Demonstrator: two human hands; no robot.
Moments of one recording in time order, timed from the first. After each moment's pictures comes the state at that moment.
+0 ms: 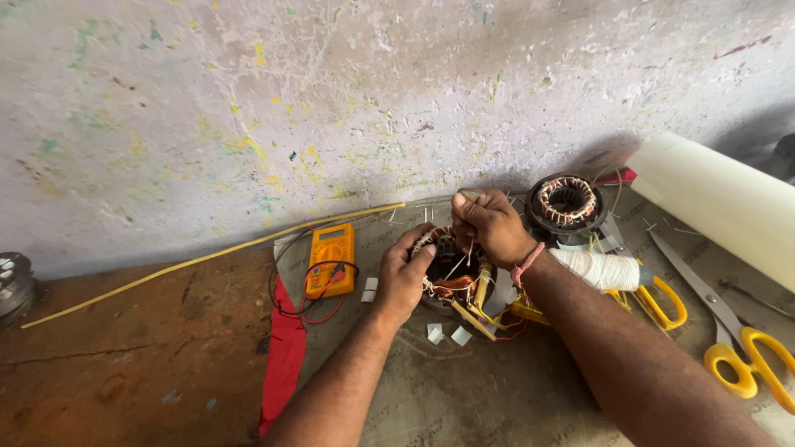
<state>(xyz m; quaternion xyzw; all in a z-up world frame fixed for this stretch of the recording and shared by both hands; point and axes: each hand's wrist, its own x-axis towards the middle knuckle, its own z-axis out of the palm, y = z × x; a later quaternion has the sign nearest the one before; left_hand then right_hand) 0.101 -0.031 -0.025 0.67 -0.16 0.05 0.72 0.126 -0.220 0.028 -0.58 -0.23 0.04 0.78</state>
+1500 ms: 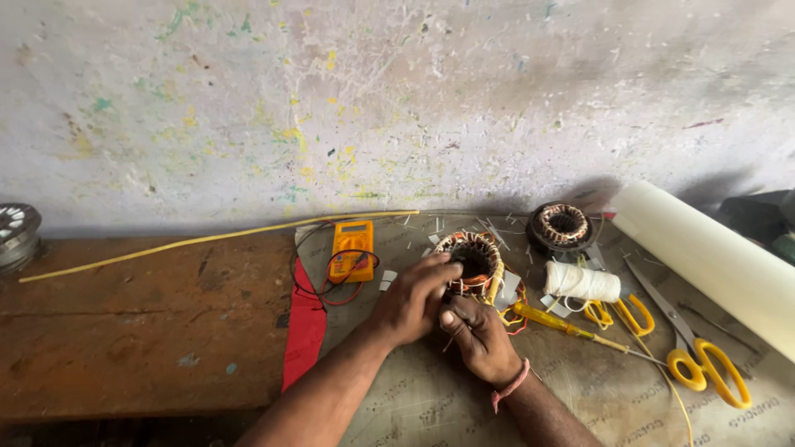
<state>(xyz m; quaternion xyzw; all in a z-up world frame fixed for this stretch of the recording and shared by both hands) 0.041 0.017 -0.002 0.75 -0.41 0.27 0.45 -0.026 -0.162 -0.015 -0.80 -0.25 -0.16 0.52</state>
